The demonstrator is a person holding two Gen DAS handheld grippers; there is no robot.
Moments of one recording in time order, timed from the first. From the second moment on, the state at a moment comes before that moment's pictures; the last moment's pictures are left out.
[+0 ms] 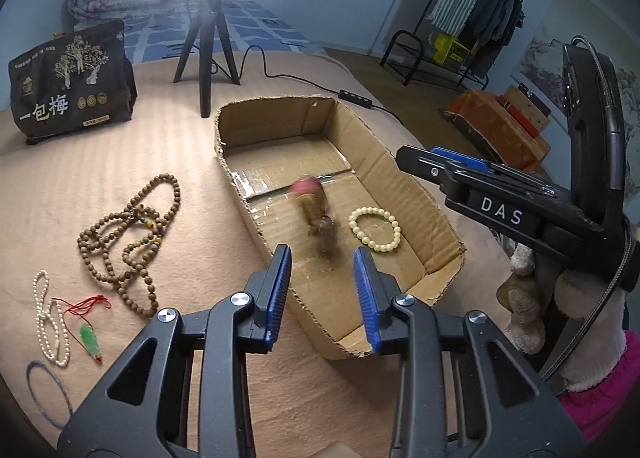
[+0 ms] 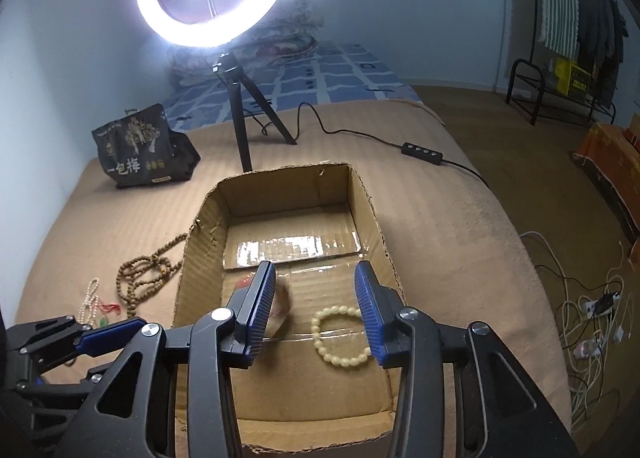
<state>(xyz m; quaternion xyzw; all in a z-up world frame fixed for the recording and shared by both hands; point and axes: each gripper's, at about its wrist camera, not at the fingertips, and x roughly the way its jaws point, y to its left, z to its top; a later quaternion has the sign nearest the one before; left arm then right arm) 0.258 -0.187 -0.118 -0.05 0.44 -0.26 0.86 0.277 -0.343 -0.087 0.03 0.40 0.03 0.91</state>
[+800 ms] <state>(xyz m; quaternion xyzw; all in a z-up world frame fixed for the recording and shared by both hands) 0.252 -0.079 -0.099 -0.02 0.42 -0.17 0.89 0.280 -0.280 -0.076 0.03 0.40 0.10 0.91</state>
